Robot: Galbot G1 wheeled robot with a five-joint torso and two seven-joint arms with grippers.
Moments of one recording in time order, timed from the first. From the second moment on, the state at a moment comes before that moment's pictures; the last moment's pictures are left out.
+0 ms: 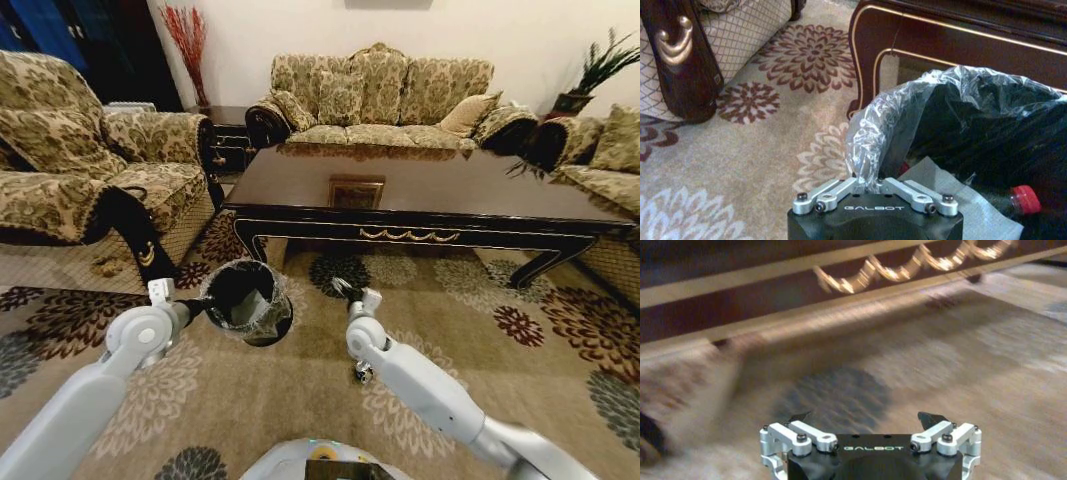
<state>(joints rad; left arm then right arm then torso) 1.27 -0.74 -0.64 -2.12 -1.44 0.74 -0.71 -0.72 1.13 -0.31 1.63 1.03 -0.08 1.01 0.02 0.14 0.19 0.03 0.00</state>
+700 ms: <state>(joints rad) 1.36 -0.79 -0.69 -2.18 -1.38 0.74 -0.70 -0.84 1.15 -0.32 1.50 1.12 -0.31 1.07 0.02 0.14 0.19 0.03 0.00</state>
